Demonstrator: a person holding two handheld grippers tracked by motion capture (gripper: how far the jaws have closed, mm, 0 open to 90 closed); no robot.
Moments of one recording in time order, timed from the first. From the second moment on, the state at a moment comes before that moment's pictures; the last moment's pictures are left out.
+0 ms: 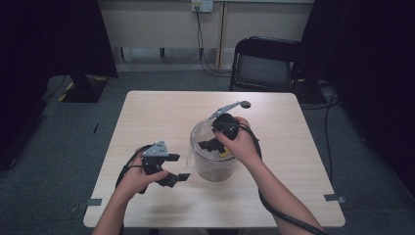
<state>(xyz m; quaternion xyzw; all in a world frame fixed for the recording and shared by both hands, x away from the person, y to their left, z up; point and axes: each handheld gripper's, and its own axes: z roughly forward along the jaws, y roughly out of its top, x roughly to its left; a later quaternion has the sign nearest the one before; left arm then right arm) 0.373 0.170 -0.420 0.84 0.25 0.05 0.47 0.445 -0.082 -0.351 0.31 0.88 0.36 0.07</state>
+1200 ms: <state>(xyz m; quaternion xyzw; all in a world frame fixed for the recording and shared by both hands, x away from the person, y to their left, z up) 0.373 0.164 -0.425 0.85 0.24 0.04 0.47 0.423 -0.142 -0.345 0.32 0.87 0.36 0.08</state>
